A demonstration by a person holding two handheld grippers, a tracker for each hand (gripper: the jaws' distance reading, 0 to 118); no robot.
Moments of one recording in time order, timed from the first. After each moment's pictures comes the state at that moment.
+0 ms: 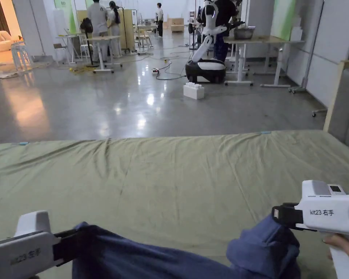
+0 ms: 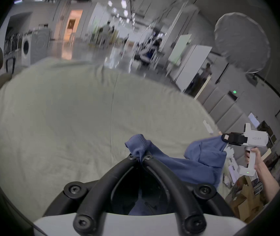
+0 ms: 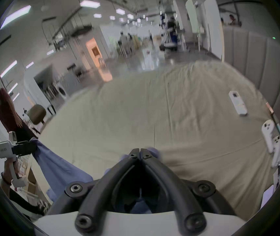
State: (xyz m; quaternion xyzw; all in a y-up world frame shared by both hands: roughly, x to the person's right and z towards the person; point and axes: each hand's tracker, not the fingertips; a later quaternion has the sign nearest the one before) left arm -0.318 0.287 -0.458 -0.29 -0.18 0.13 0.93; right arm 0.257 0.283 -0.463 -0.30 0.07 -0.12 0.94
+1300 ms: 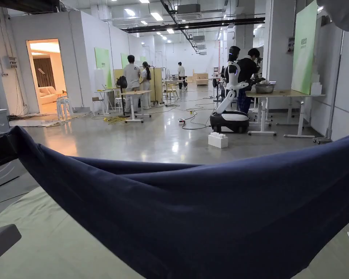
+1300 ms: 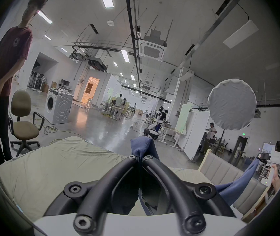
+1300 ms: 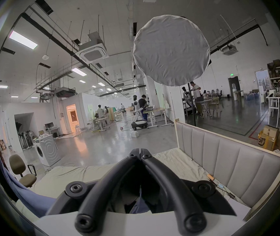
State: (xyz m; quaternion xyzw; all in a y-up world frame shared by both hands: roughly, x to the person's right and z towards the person) left arm -0.435 0.526 -0.355 -0.01 -0.07 0.16 0.98; right arm 0.310 0.576 -0.322 -0.01 -0.11 -0.09 0.99
